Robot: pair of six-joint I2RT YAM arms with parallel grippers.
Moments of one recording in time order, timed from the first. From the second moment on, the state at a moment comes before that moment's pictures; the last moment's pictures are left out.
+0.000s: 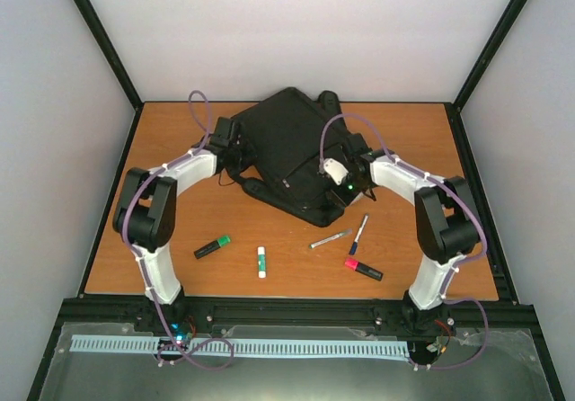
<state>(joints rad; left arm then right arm) -0.31 1.90 1.30 -0.28 0.14 -0.87 0.39 1.78 1.18 -0.69 -0.29 -0.45</state>
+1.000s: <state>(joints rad) -0.41 1.33 0.84 -0.34 0.14 -0.84 0.15 1.74 1.28 -0.70 -0.17 -0.44</state>
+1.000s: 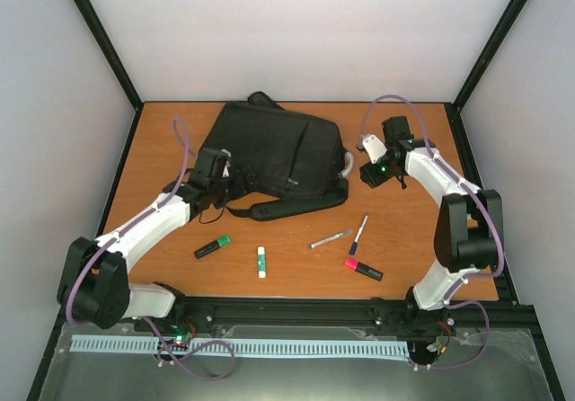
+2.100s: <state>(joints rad) -0.81 1.69 1.24 -0.24 0.03 0.12 0.15 1.35 0.96 -0.65 -0.39 -0.40</state>
